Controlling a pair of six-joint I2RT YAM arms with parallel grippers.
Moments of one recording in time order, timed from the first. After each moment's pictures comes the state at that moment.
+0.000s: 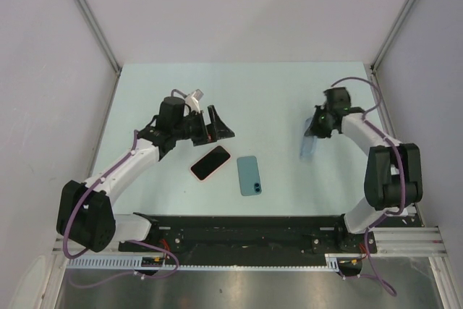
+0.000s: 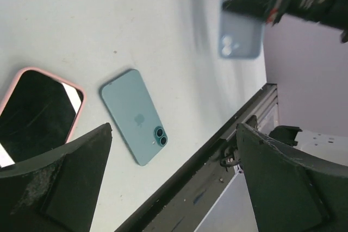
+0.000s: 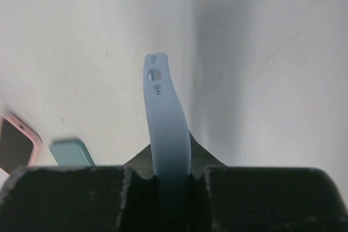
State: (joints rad) left arm -0.40 1.29 0.90 -0.18 0.54 -0.67; right arm 0.19 1.60 1.05 -0.50 -0.13 0.44
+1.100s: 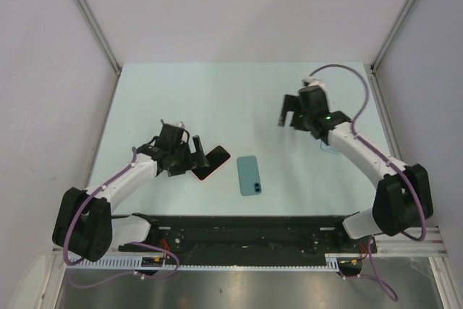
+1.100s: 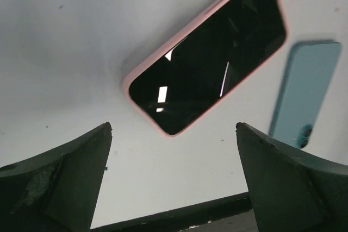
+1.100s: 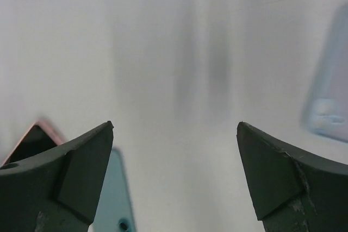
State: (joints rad) left arm -0.37 1.22 0.69 -0.46 0.10 -0.62; right arm 0.31 1.40 1.10 -0.42 0.18 0.46
